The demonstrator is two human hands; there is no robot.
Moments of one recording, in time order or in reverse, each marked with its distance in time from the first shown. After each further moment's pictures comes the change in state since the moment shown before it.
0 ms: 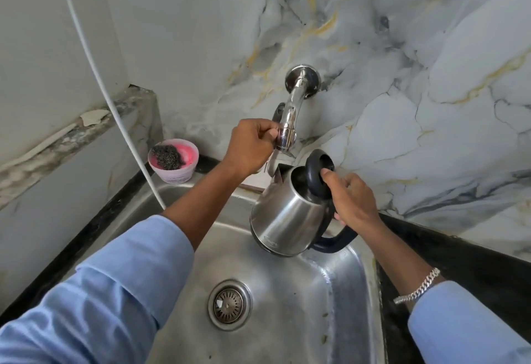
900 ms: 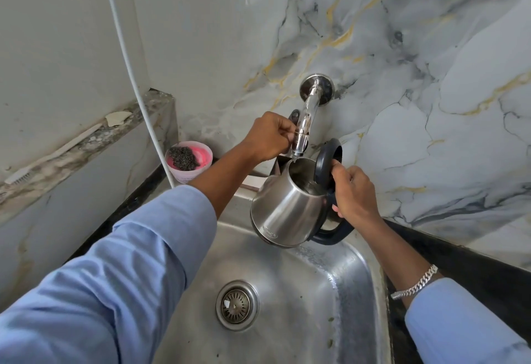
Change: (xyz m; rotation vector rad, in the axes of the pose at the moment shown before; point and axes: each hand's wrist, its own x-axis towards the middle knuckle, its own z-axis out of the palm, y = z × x) left_hand 0.018 0.015 -0.014 0.201 -0.163 0.053; right_hand -0.013 -0.034 0.008 0.124 0.041 -0.067
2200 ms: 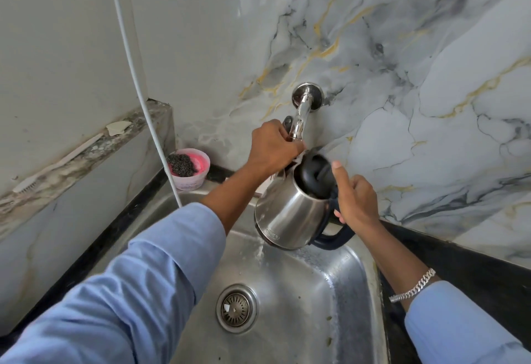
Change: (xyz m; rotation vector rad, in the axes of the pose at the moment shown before) left_hand -0.021 0.016 0.016 -0.042 0.252 -0.118; right_hand -0.001 0.024 -0.009 -0.014 0.105 -0.035
